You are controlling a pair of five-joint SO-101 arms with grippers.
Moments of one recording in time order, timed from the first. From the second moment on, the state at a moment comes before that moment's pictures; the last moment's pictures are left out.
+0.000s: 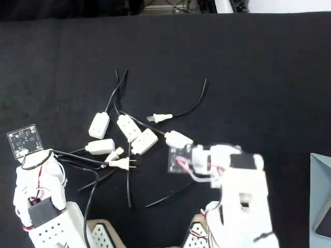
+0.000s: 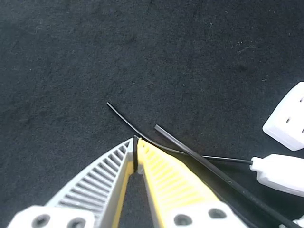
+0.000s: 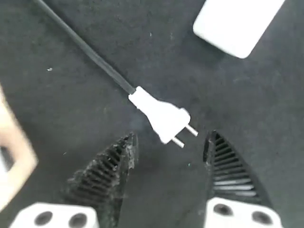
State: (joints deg) left arm -34.8 -102.7 88.8 62.0 -8.5; right arm 3.3 -51.7 71.3 65.7 91.0
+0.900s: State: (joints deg) left arm -34.8 -102.7 88.8 62.0 -8.5; right arm 0.5 -62.9 88.7 50.3 91.8
